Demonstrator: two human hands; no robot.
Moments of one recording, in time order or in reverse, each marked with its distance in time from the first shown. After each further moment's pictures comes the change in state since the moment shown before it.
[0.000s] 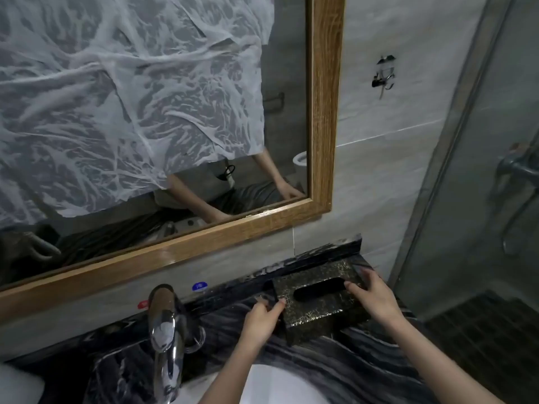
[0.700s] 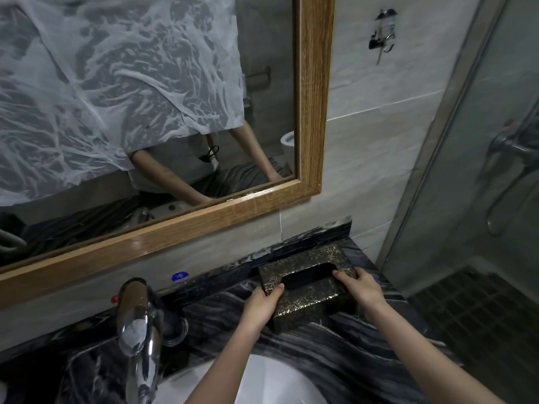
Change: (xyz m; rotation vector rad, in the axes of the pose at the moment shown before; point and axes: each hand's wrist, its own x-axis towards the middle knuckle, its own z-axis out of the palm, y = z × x) left_hand 0.013 0.013 0.024 -0.082 -0.061 -0.081; right_hand 0.015 0.014 0.017 0.174 -0.009 0.314
